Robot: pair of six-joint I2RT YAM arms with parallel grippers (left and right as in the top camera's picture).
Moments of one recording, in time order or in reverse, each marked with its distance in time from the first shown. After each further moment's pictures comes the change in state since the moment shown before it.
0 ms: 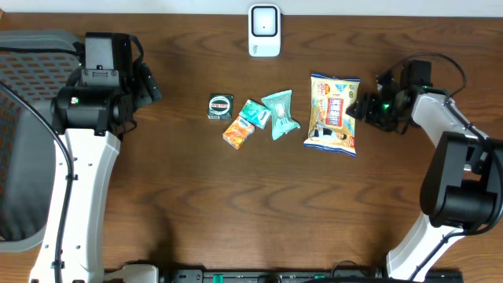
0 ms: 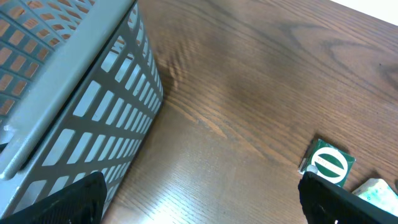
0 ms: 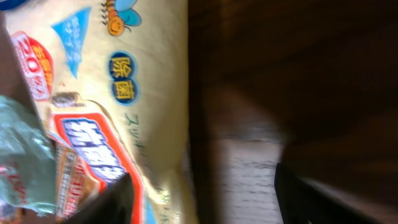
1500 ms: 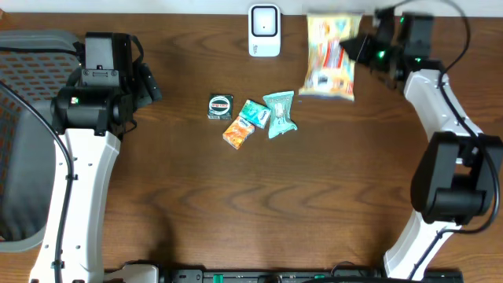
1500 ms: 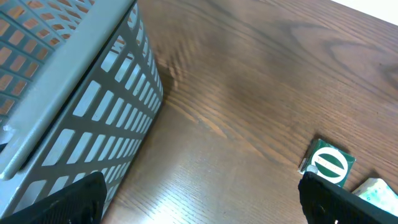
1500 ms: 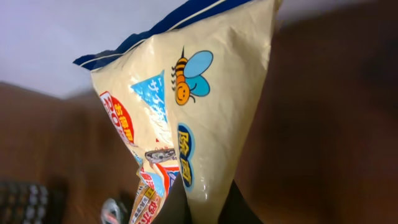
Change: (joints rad) left arm 0.000 0.000 0.000 0.000 0.000 0.000; right arm 0.098 0.034 0.270 0.377 -0.186 0.204
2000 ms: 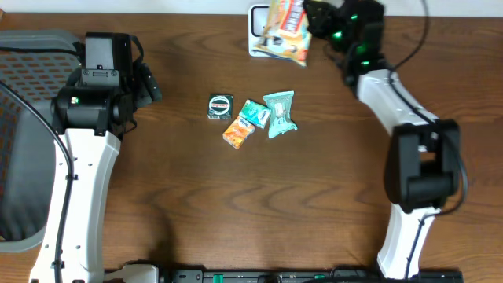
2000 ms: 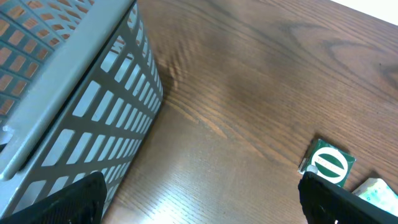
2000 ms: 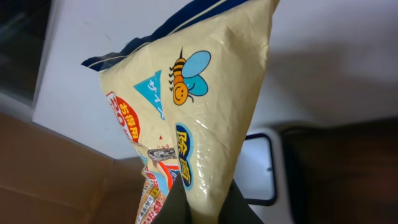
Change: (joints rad) left arm 0.000 0.000 0.000 0.000 0.000 0.000; right arm 0.219 0.113 0.023 0.595 0.211 0.353
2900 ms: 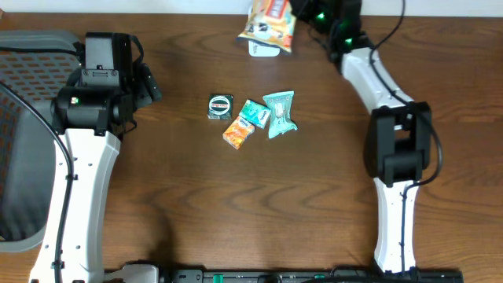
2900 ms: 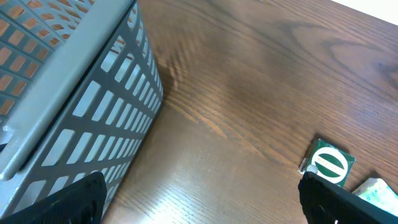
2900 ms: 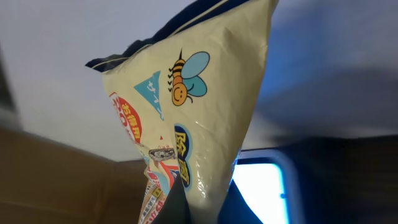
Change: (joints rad) left arm 0.000 0.000 0.000 0.000 0.000 0.000; right arm -0.005 0.278 0.443 -0.235 -0.034 0.038
